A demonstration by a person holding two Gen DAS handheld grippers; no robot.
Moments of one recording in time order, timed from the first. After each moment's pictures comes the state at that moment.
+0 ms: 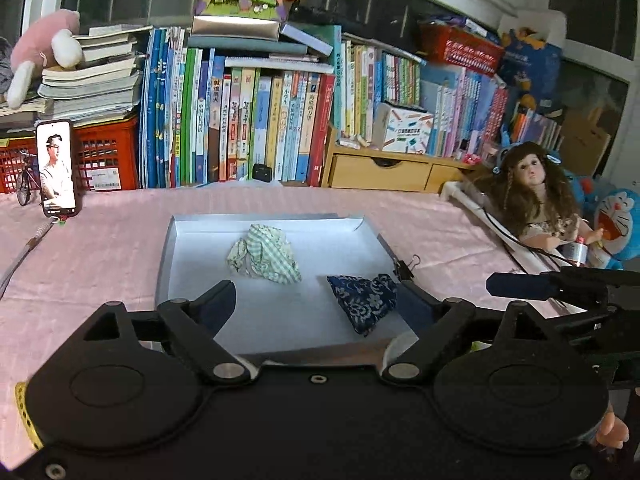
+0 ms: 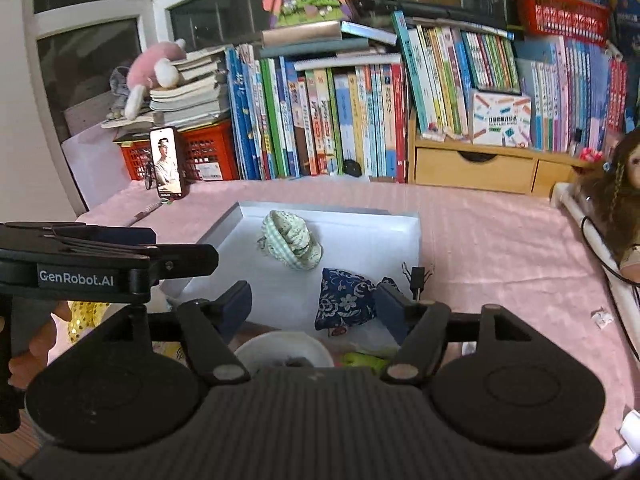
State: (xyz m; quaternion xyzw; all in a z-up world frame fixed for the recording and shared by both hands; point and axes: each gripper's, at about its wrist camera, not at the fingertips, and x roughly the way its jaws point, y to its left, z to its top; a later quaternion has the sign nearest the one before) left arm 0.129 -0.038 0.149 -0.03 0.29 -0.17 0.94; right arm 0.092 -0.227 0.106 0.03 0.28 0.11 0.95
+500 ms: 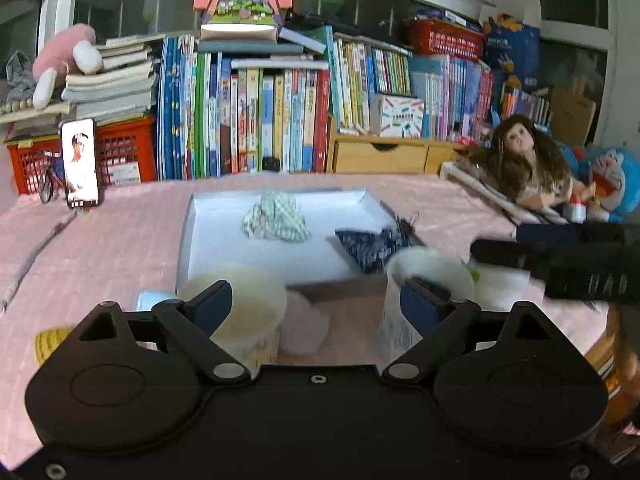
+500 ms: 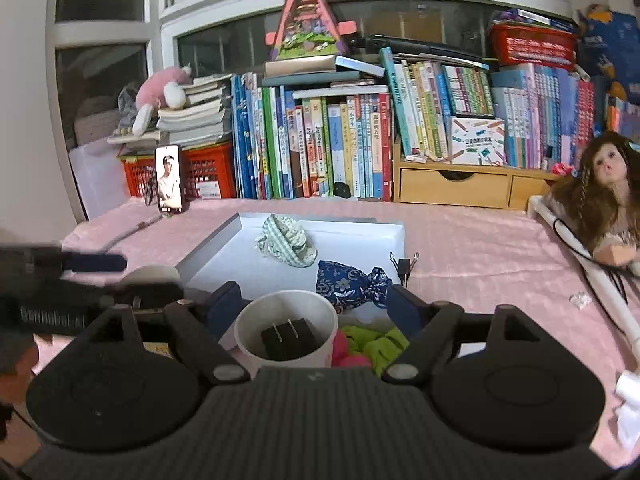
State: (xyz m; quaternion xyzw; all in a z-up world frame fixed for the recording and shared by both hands) left arm 0.050 -0.026 0.108 0.00 0.27 -0.16 0.95; right arm 0.030 -0.228 0.084 0.04 0.22 0.09 0.97
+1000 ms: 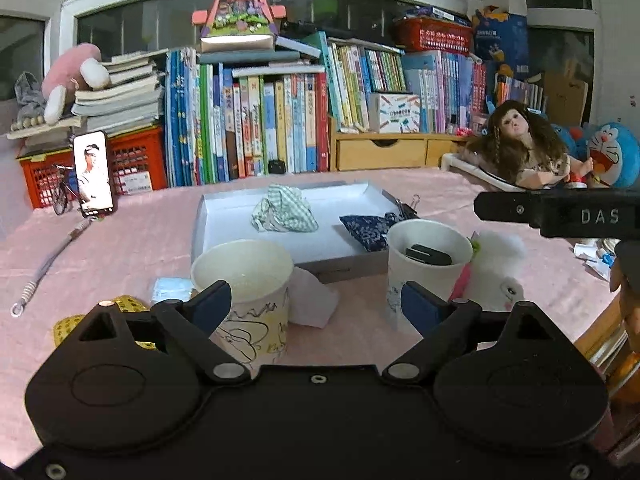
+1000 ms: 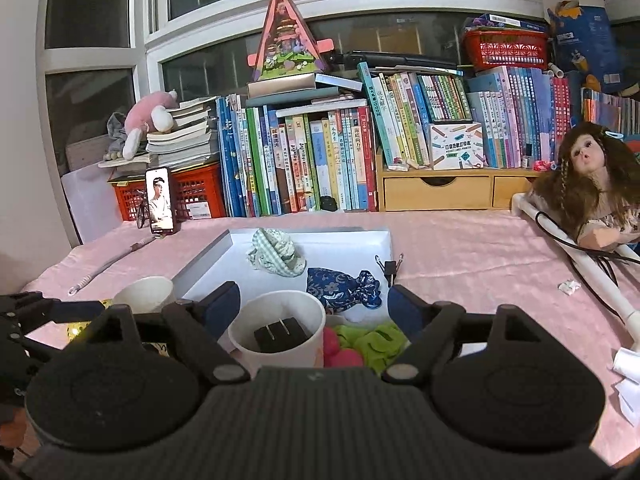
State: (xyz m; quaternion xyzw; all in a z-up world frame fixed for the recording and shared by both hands) left arm 0.014 -0.022 0.094 0.03 0.24 -0.15 0.96; right arm 0.013 -0.233 0.076 0.05 0.19 0.06 0.98
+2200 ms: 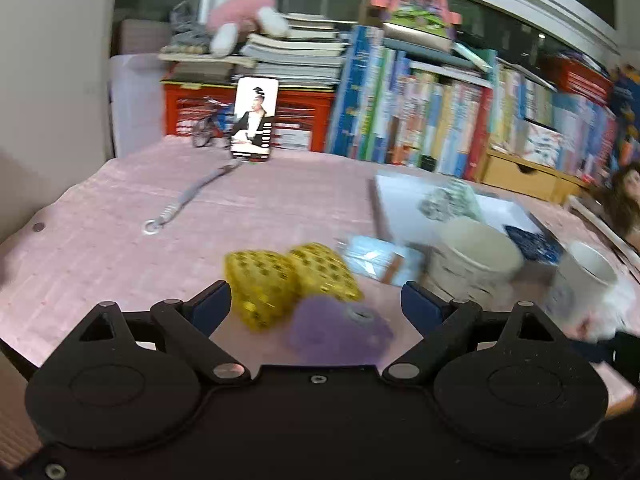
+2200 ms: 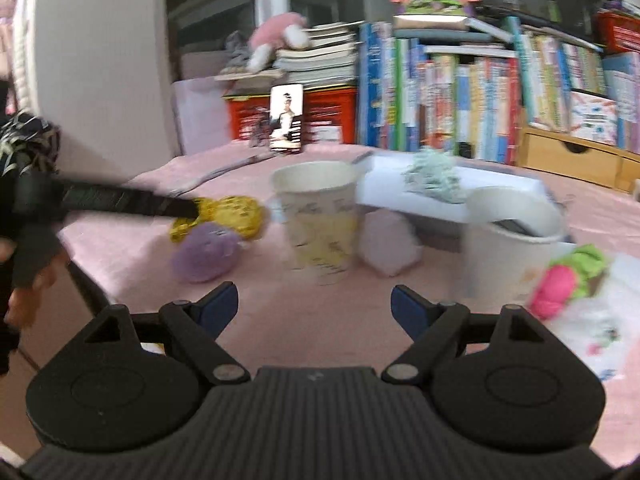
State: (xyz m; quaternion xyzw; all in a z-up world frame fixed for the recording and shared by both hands) left arm 0.019 0.133 0.068 -0.07 0.27 0.02 0.96; right arm -0.002 -0.097 0.006 -0.01 0.23 0.23 0.95
